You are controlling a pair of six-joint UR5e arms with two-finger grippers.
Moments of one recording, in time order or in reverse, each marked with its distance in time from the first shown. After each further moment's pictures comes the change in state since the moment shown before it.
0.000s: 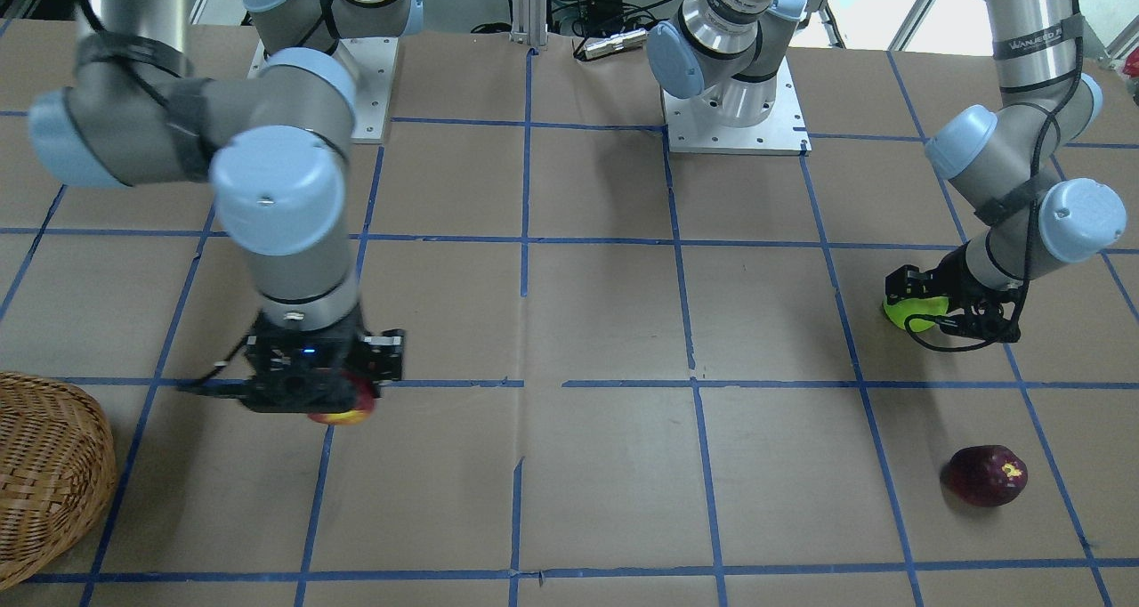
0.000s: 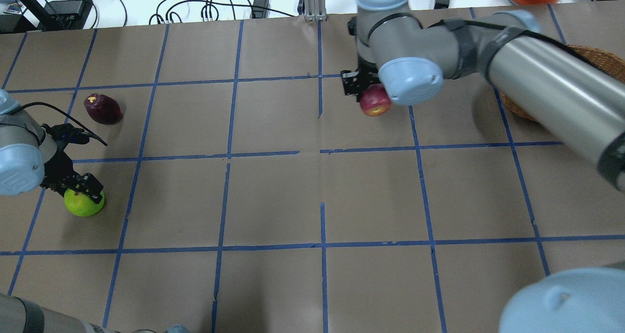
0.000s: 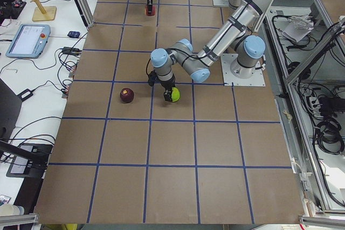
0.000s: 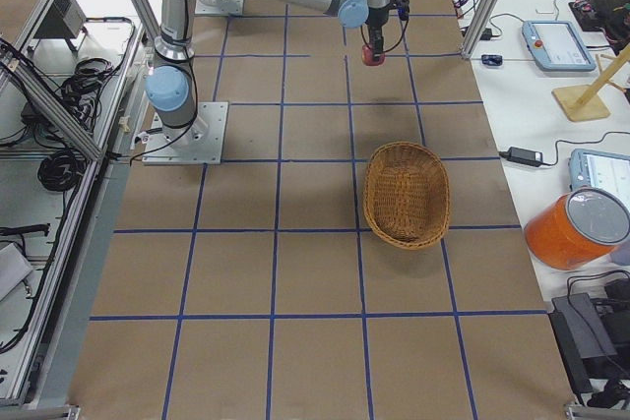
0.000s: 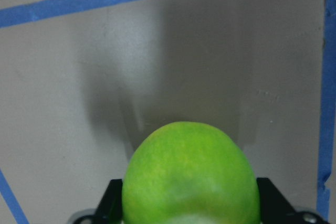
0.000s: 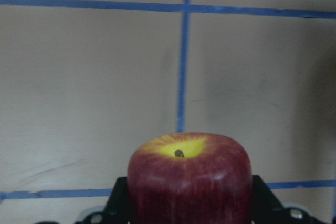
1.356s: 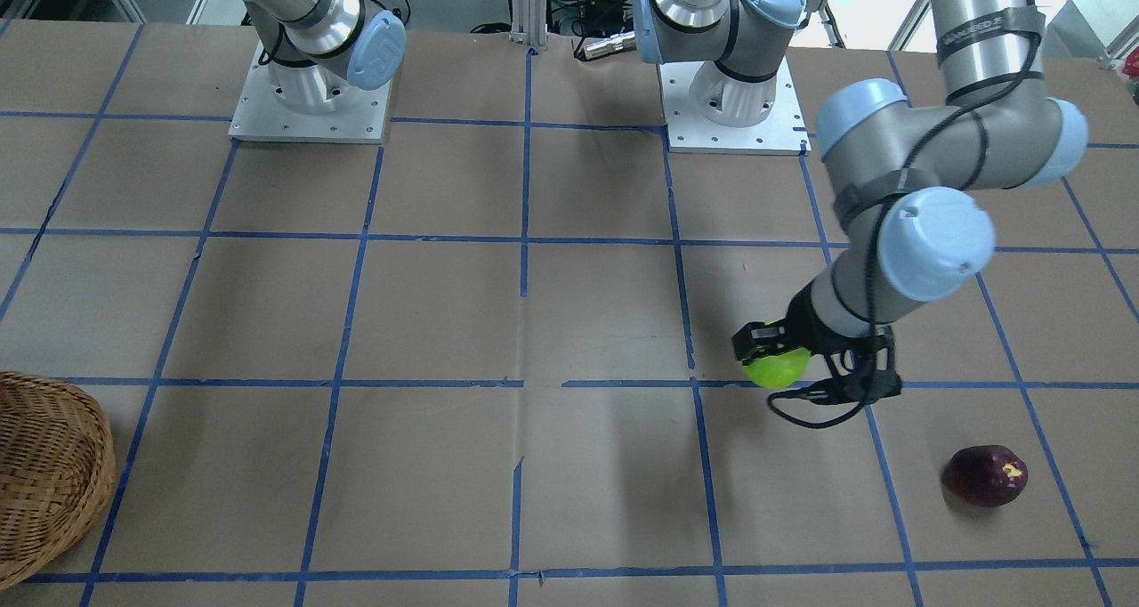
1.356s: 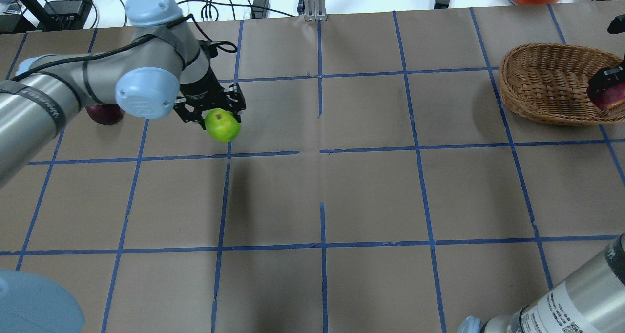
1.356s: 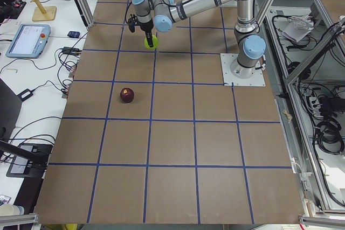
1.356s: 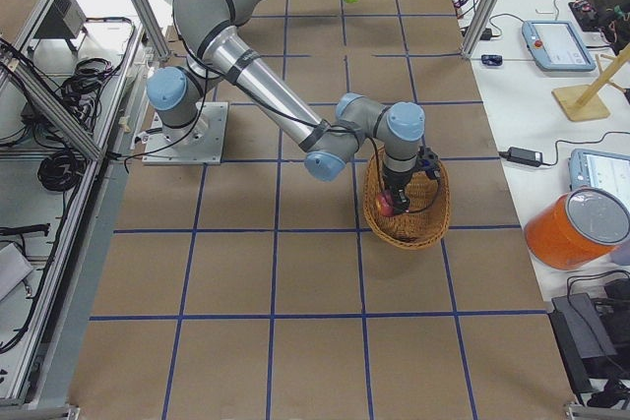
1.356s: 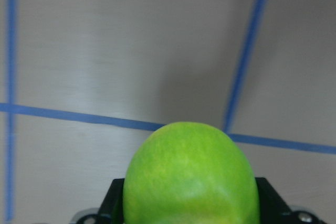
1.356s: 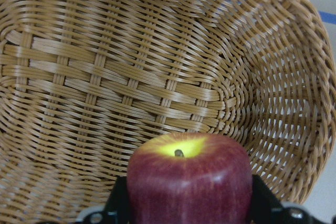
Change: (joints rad) left arm -0.693 -0.053 0.327 -0.159 -0.230 -1.026; right arm -0.645 0.212 -0.063 -0.203 0.063 -0.782
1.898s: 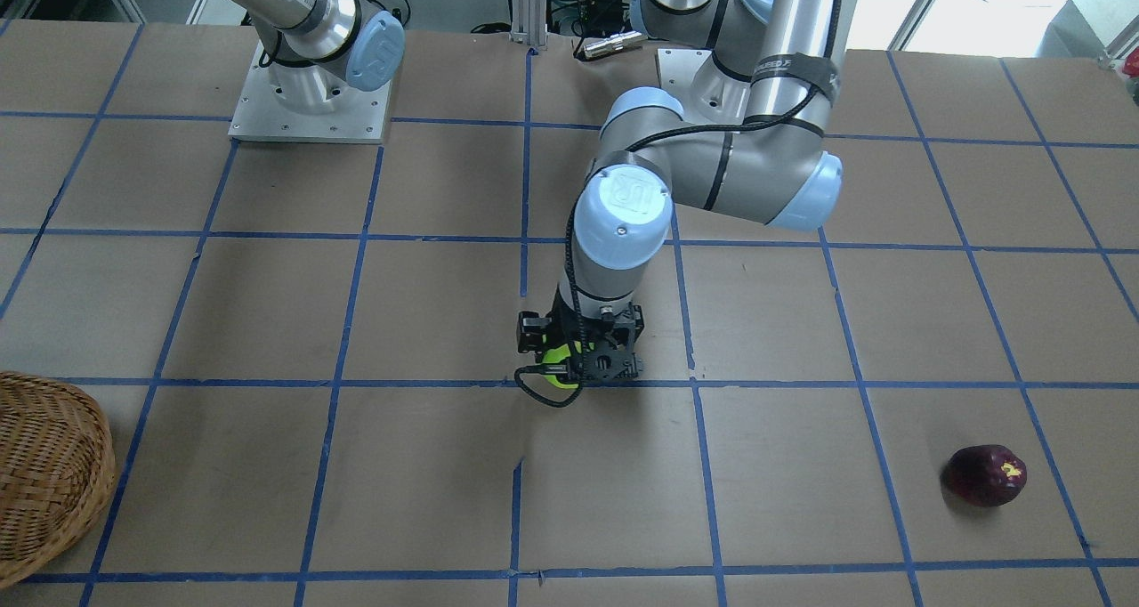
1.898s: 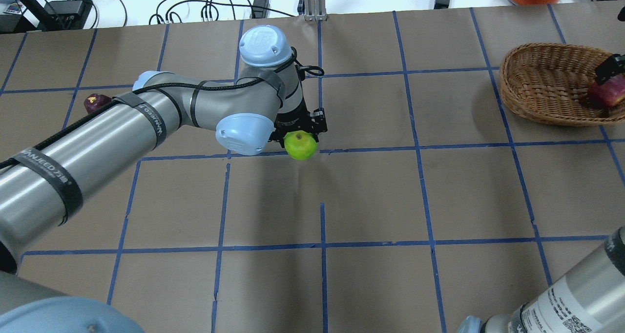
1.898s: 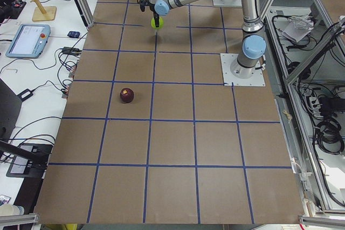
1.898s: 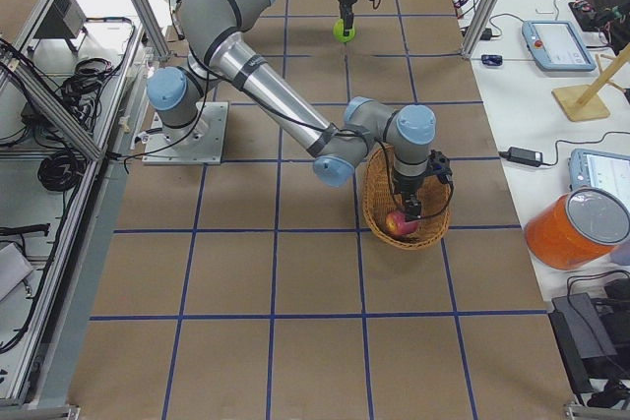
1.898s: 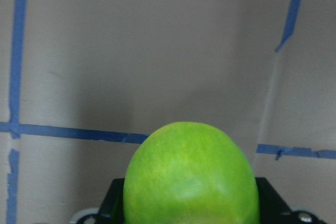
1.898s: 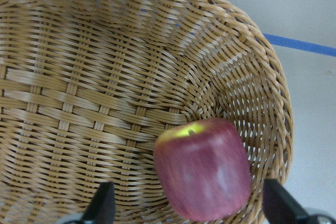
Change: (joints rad) left arm -0.245 -0.091 -0.010 0.148 -0.029 -0.162; right arm 0.000 0.029 -0.095 0.035 0.007 -0.002
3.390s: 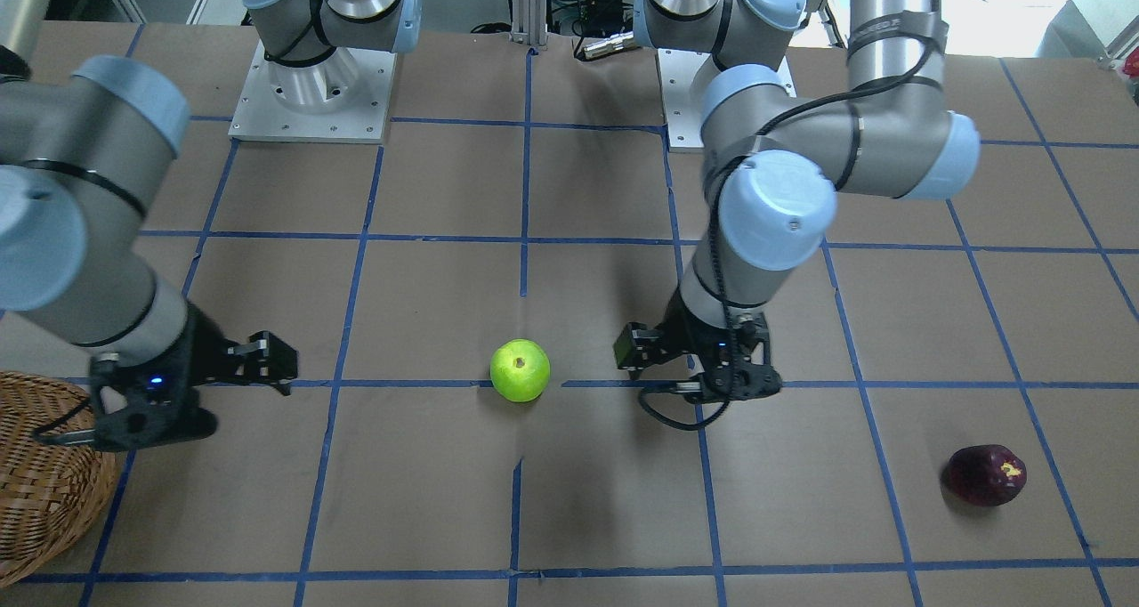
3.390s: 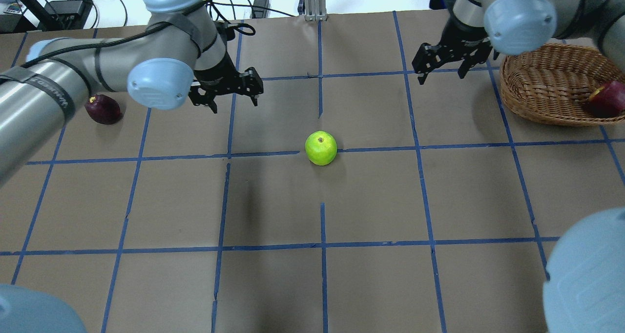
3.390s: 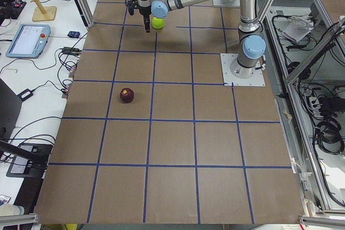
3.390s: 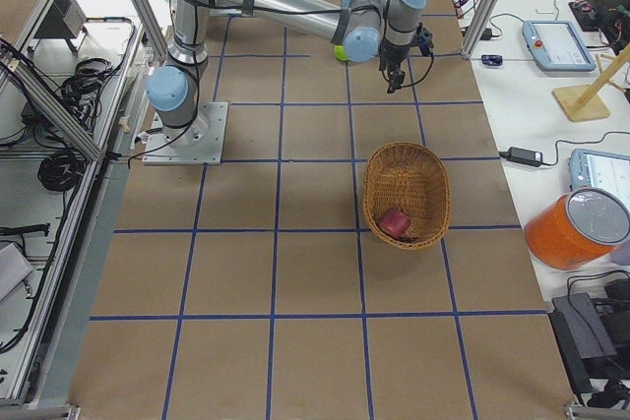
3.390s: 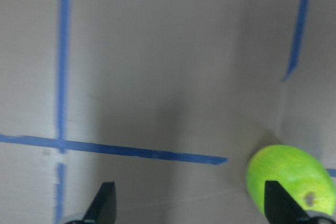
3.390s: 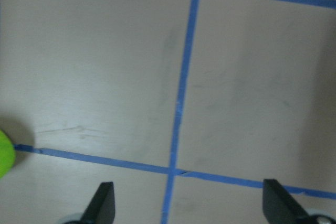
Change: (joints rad) left arm 0.306 0.119 0.082 -0.194 0.047 0.314; right arm 0.612 -0.190 0.092 0.321 0.100 0.636
